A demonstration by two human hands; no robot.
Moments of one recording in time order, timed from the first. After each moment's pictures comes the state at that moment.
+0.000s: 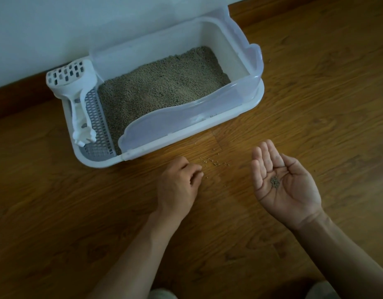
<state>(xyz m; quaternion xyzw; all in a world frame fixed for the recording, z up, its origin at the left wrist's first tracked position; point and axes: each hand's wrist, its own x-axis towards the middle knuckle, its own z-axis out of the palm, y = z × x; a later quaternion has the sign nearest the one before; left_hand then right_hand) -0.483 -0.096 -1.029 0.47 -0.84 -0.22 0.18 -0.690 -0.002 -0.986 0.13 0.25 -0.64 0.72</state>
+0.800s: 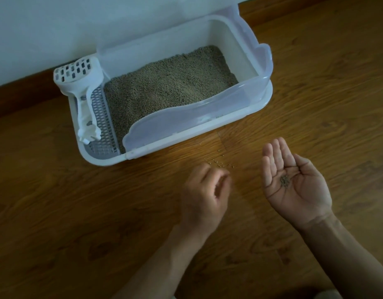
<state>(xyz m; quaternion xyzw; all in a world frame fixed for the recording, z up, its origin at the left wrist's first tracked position) -0.516 -0.057 -1.010 0.44 -0.80 -0.25 0.32 -0.701 -0.003 -0.995 0.14 0.26 -0.65 0.70</state>
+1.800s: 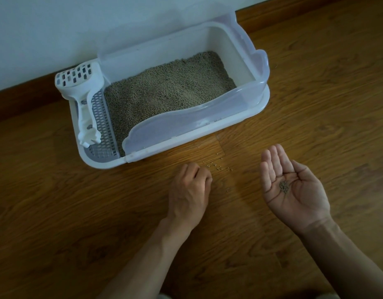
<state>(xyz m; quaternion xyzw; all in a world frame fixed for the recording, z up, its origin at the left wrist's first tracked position) -0.498 -0.080 -1.035 0.45 -0.85 -0.18 0.19 -0.703 -0.002 -0.987 0.18 0.27 -0.72 0.61</state>
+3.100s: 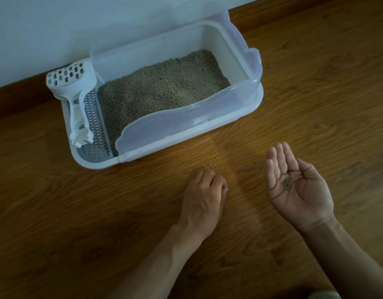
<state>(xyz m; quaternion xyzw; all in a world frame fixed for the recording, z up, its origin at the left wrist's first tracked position) -0.524 -0.054 -1.029 0.41 -0.87 -0.22 0.17 -0.725 0.009 -1.001 0.17 0.27 -0.69 0.64</state>
